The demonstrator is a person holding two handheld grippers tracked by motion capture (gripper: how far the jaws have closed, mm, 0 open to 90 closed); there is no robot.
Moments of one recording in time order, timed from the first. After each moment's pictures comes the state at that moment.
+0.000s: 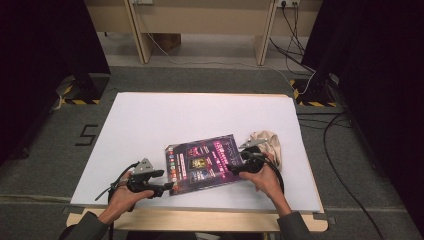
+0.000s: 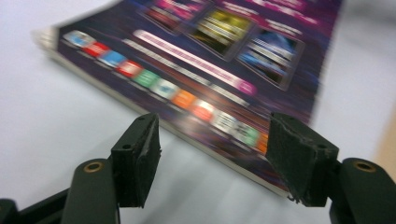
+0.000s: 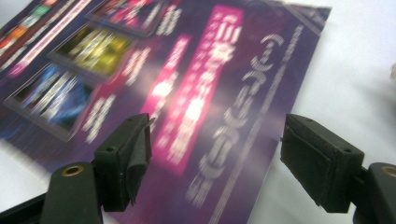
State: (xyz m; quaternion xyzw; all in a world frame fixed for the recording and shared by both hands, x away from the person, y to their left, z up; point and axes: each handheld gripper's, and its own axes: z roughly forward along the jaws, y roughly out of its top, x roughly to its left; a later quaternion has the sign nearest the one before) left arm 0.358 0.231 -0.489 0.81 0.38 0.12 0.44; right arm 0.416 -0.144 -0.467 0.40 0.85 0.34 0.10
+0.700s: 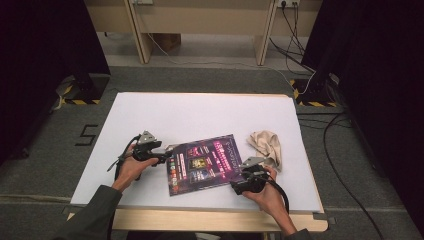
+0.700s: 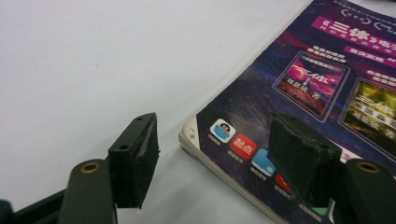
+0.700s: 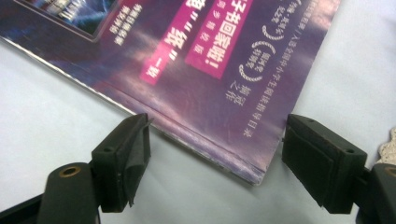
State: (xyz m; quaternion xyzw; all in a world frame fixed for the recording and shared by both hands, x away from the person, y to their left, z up) left arm 0.450 0.235 -0.495 0.79 0.41 0.17 0.43; right arm 0.373 -0.147 -0.482 0.37 0.87 0.29 0.13
